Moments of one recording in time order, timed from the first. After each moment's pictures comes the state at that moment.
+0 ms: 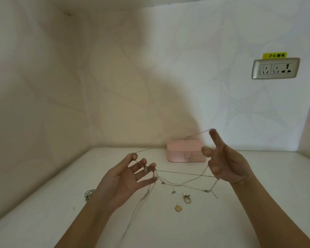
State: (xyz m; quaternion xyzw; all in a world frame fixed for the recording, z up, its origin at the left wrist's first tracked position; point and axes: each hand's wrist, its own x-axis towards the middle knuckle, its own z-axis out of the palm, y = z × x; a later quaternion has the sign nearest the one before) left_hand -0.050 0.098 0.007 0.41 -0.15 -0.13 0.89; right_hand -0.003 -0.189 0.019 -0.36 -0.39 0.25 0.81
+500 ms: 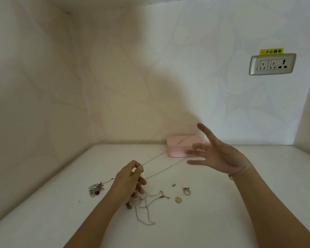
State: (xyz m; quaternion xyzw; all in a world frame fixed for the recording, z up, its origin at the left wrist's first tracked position) left_hand -0.040 0.095 -0.020 0.81 -0.01 0.04 0.59; right_hand 0.014 -0.199 0.011 -0.45 -0.38 0.23 0.77
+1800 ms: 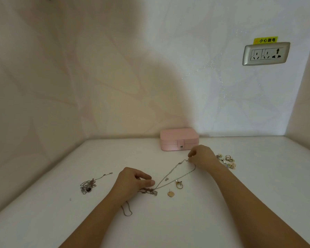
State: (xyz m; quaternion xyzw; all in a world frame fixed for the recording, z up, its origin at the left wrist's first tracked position) left_hand -0.028 0.078 -0.041 0.87 -0.04 0.02 0.49; right_hand 0.043 -0.174 -0.027 -0.96 0.03 -0.07 0.28
